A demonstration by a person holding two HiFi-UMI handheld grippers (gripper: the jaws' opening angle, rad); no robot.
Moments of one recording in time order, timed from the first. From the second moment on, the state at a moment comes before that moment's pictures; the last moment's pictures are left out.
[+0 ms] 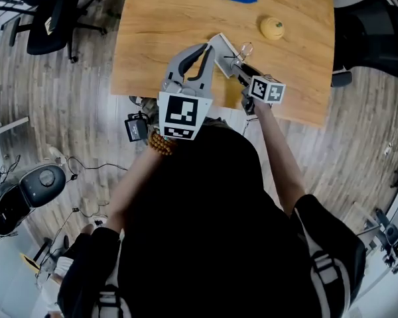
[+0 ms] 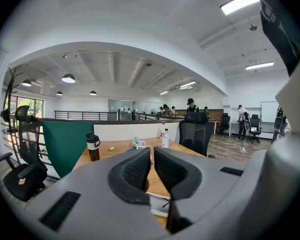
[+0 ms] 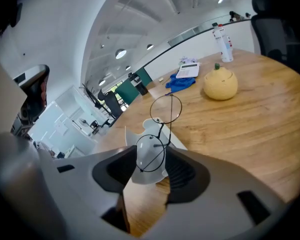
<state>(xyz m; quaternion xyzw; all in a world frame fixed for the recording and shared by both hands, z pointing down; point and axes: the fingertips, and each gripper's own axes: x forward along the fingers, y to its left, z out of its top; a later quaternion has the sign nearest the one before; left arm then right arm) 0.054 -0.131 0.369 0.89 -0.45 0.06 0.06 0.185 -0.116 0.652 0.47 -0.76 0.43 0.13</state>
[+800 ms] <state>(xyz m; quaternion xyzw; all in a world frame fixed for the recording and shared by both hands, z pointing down) 0.048 -0.131 0.372 0.89 -0.45 0.07 0.05 0.198 -0.146 0.622 0.45 -0.80 0.38 0.14</state>
